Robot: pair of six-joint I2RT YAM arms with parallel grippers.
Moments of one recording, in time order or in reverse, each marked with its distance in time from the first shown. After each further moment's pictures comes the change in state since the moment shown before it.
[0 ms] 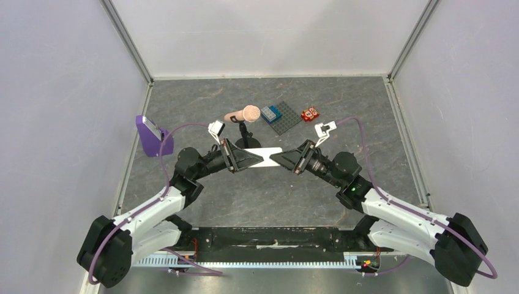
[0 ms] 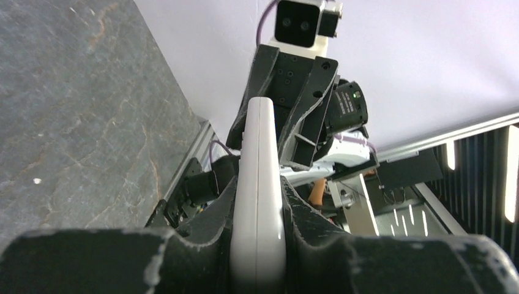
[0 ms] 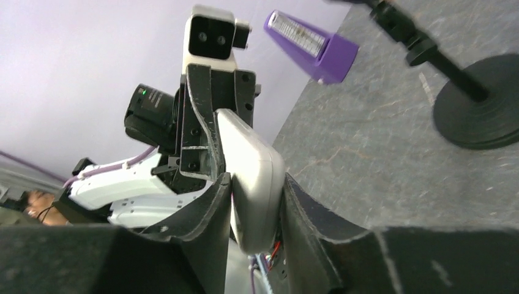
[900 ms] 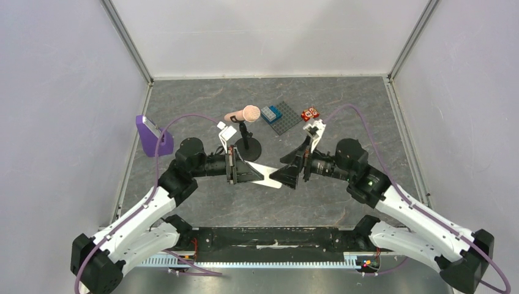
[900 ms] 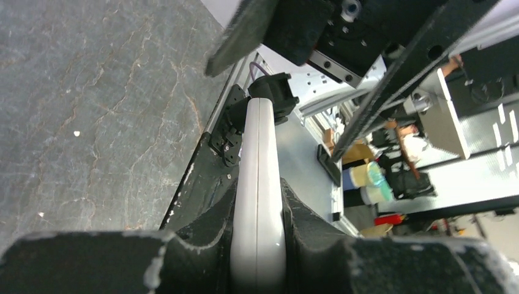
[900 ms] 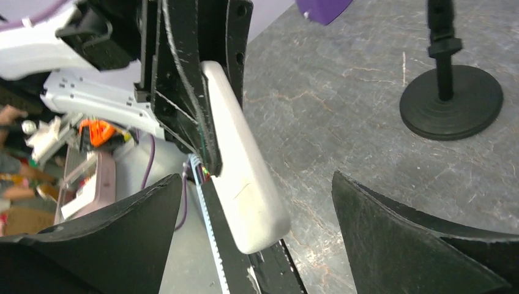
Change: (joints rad) left arm -0.062 -0.117 0.208 -0.630 0.153 0.471; right arm 0.005 -0.146 0.240 -0.574 -0.203 -0.459
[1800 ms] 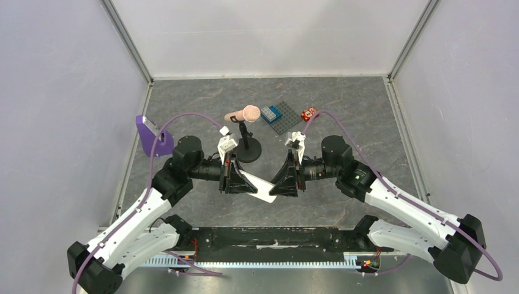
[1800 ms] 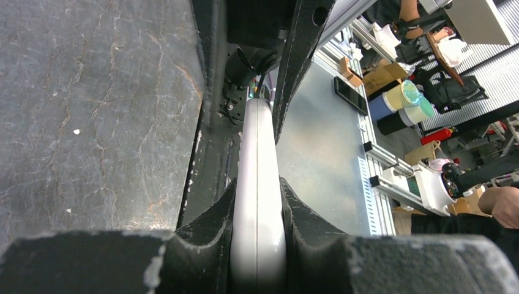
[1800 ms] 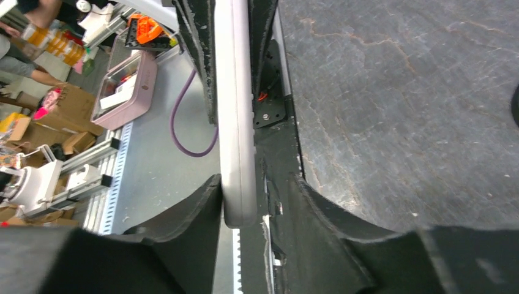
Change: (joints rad) left arm 0.008 -0.062 0.087 -0.267 0.217 0.401; right arm 0.001 0.160 0.039 -0.036 -0.376 -0.203
